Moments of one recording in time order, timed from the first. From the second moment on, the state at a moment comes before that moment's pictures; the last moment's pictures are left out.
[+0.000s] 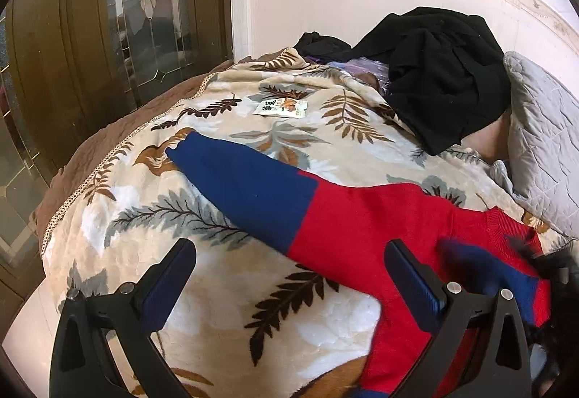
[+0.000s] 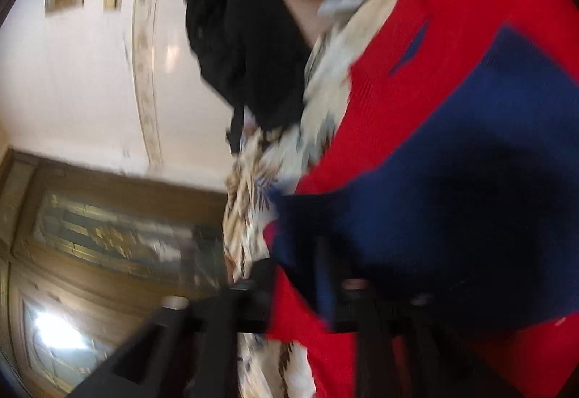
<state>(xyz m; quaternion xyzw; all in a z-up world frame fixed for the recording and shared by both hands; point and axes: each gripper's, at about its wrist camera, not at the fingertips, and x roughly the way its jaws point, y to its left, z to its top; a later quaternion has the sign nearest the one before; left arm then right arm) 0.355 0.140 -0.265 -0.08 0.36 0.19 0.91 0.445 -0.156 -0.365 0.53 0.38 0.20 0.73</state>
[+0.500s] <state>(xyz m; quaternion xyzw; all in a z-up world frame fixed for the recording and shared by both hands) 0.362 0.099 -0.277 -0.05 0.37 0.15 0.91 0.390 -0.266 -0.307 0.34 0.40 0.13 0.84</state>
